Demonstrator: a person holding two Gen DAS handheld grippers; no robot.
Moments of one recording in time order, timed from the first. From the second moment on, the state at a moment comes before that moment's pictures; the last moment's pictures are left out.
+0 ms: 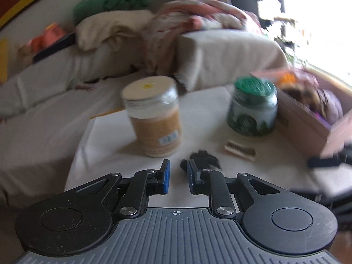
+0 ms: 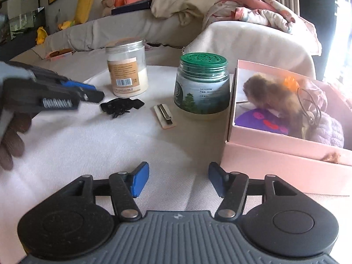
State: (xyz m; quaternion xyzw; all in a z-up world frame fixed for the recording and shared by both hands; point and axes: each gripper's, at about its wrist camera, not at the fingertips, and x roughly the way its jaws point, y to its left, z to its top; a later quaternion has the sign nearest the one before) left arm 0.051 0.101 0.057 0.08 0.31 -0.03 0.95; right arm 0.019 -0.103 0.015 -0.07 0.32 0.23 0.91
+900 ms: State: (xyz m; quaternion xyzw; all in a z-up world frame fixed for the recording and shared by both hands) left arm 0.061 0.088 0.050 -0.02 0.30 -0.03 0.95; right arm 0.017 -0.100 0.014 -0.07 0.32 0.23 0.91
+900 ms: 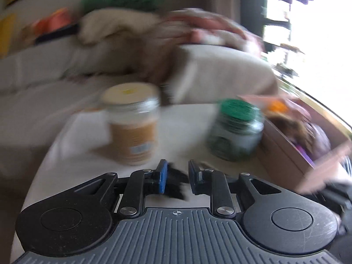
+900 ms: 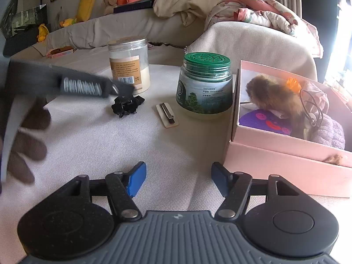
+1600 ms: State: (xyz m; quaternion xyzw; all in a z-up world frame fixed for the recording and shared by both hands) left arm 0.058 0.178 0.032 -0.18 0.33 -0.01 0.93; right arm 0.070 -0.010 0.023 -0.15 0.31 0.23 0.91
